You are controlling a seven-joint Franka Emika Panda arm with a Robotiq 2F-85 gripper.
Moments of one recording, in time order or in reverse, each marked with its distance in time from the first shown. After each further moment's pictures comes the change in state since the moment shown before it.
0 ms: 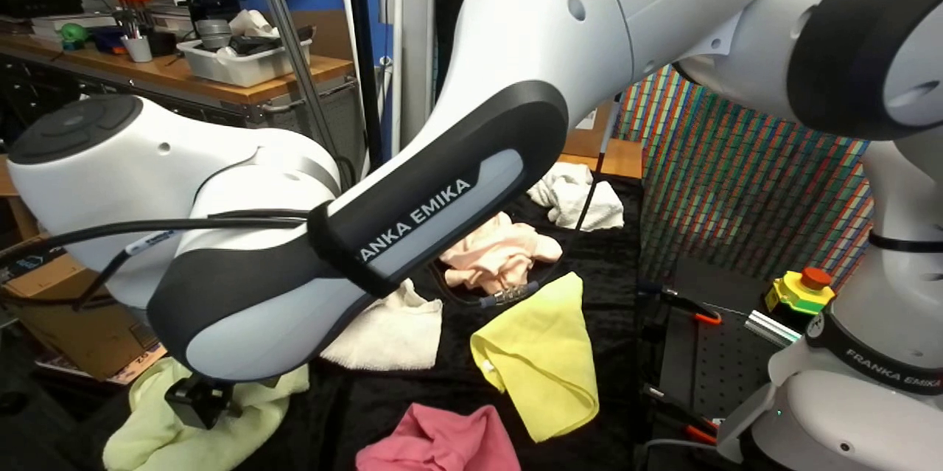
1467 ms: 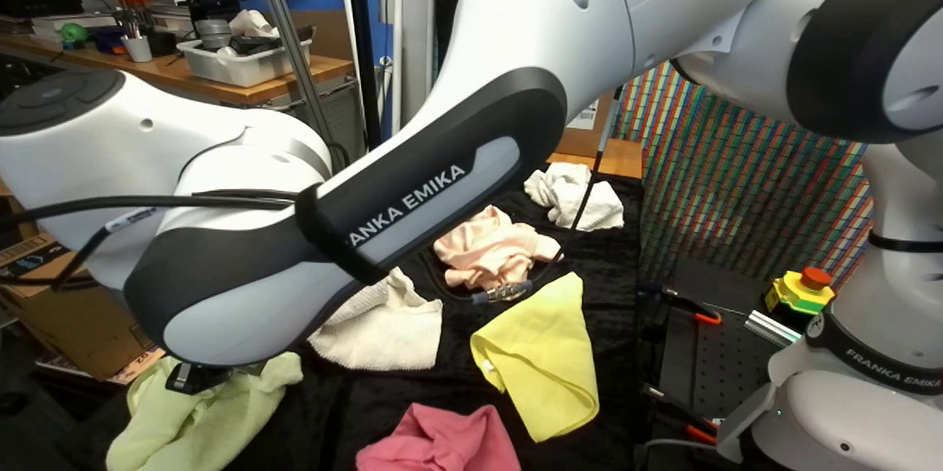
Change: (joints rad) arm 0.010 -0.002 -0.013 0.042 0.000 -0.019 0.006
